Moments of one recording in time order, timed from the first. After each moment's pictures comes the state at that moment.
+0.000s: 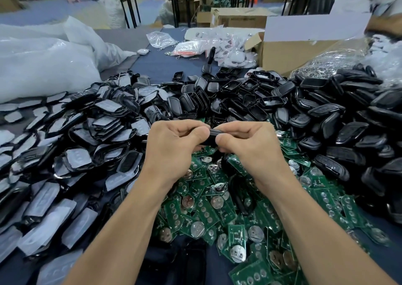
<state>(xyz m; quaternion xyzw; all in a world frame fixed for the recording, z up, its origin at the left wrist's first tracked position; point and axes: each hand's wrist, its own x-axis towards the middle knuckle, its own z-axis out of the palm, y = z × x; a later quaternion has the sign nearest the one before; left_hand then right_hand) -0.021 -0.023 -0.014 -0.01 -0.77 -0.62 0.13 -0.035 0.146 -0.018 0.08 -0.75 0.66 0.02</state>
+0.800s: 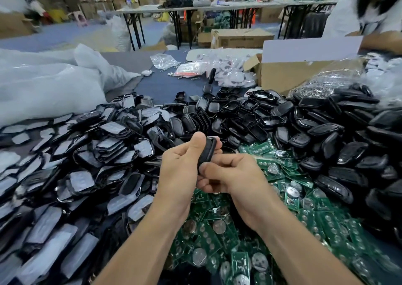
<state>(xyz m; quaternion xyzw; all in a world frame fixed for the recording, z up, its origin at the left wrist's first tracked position) -0.012 0.002 -0.002 0.07 -0.63 -0.77 0.07 -0.018 0.119 -0.010 0.05 -0.61 0.78 -0.14</state>
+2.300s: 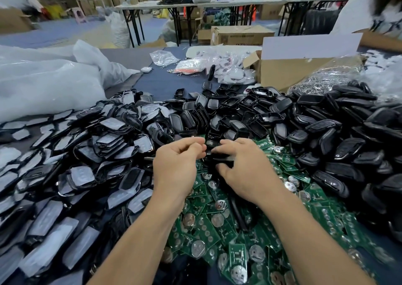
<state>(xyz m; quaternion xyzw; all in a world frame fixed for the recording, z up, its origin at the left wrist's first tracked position) -0.026 -0.008 -0.020 0.14 -0.71 -0.67 0.12 -0.051 0.146 -0.030 0.13 -0.94 0.31 0.05</state>
